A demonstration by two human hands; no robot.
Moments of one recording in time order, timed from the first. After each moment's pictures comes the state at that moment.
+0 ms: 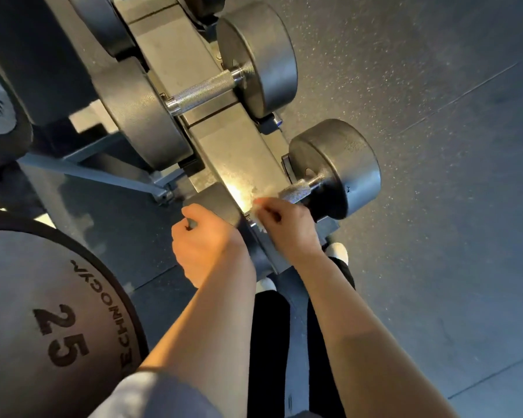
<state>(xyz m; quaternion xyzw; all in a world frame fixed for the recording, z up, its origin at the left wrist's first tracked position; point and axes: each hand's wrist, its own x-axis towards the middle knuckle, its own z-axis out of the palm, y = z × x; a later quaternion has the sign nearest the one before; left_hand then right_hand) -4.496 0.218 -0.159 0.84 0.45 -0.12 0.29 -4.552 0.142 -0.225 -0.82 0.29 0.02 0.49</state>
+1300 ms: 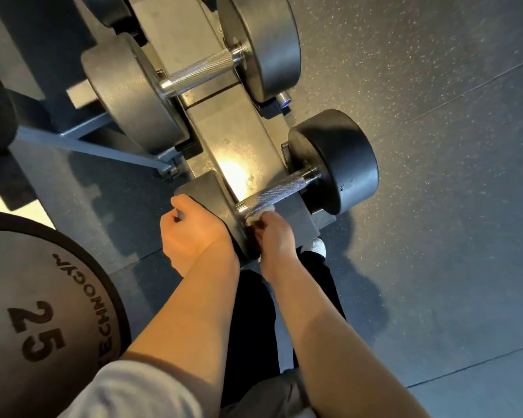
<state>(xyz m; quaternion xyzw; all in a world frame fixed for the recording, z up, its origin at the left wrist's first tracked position) -4.494 0.203 -0.147 0.81 0.50 -0.08 0.29 -4.549 0.161 -0.215 -0.27 0.61 0.16 0.73</state>
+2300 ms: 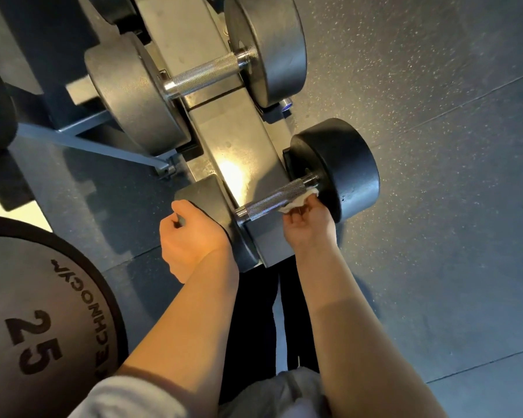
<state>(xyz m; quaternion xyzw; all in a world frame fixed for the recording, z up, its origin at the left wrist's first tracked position) -4.492 0.205 -0.144 0.81 0.51 -0.10 0.28 -4.537 0.105 -0.228 0.01 0.65 -0.07 0.75</state>
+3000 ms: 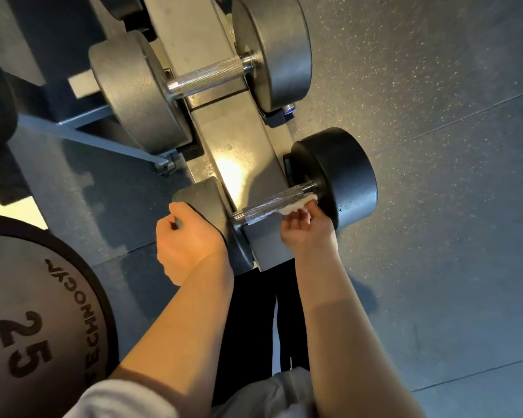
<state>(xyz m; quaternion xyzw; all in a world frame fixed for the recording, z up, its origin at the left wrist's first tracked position) -4.494 0.206 -0.148 0.82 0.51 -0.09 0.26 -4.537 0.096 -0.221 0.09 0.68 -0.06 0.72</state>
